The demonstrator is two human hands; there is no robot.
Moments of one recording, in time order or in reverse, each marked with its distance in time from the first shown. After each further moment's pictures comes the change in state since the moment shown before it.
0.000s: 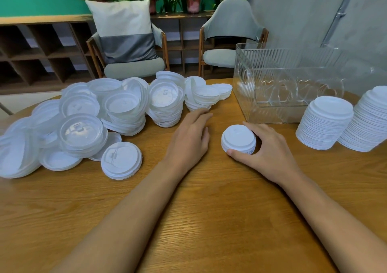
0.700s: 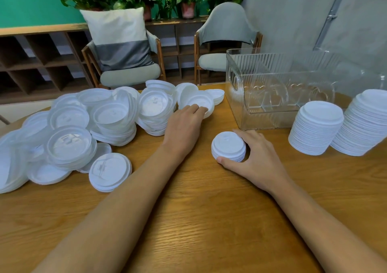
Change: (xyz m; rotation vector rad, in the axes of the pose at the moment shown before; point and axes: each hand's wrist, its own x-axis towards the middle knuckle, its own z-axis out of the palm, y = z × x) left_hand 0.057 -0.008 0.010 0.336 0.086 0.168; right_hand 0.003 0.000 0.002 0.033 -0.034 -0.001
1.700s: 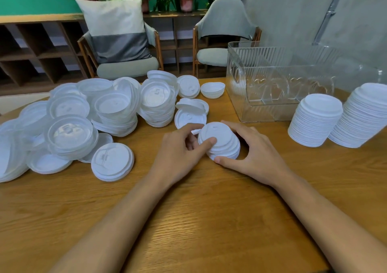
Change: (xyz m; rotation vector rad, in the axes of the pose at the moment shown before) left_hand -0.072 0.033 -0.059 -0.742 -0.194 -0.518; right_hand -0.007 -0.005 -0.002 0.014 -0.102 -0.175
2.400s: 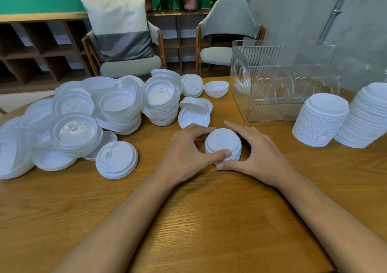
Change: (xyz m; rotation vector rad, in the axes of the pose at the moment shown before) left_hand 0.000 0.003 0.003 0.028 -0.091 0.084; right_hand 0.000 -0.004 0.000 0.017 -0.061 0.019
